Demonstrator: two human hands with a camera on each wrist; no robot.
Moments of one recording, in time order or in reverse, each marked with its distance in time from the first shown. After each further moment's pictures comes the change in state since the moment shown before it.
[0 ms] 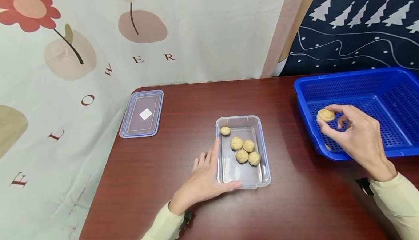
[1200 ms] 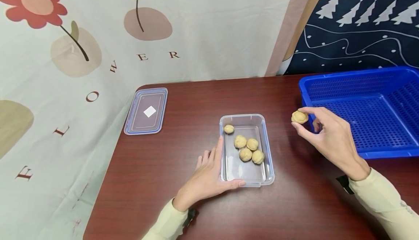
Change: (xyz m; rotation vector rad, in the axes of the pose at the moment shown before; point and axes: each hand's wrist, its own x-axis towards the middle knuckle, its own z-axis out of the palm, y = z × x) left_hand 0.000 0.000 0.001 0.011 0.007 0.013; right_hand 0.009 -0.051 0.038 0.055 -0.037 -0.085
